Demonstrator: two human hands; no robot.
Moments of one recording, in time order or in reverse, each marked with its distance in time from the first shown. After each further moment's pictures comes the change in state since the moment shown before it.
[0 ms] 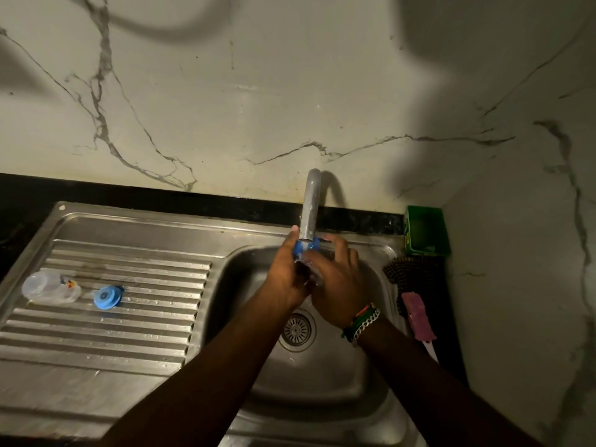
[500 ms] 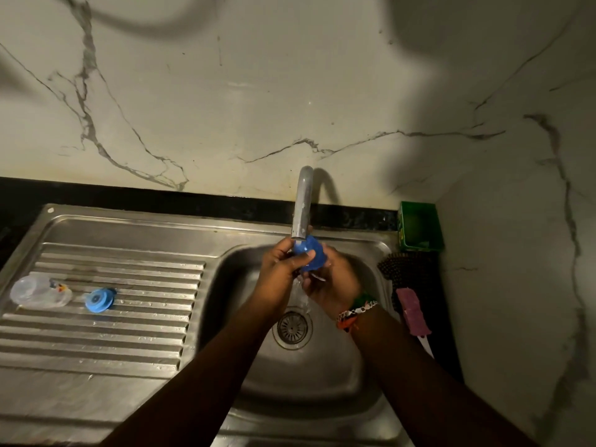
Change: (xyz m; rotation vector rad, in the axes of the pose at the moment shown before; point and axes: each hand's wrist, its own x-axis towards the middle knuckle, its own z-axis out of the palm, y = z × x) left_hand 0.012 -0.009 -0.028 0.555 -0.233 0.549; right_hand 0.009 -0.021 -0.010 1.730 -0.161 0.899
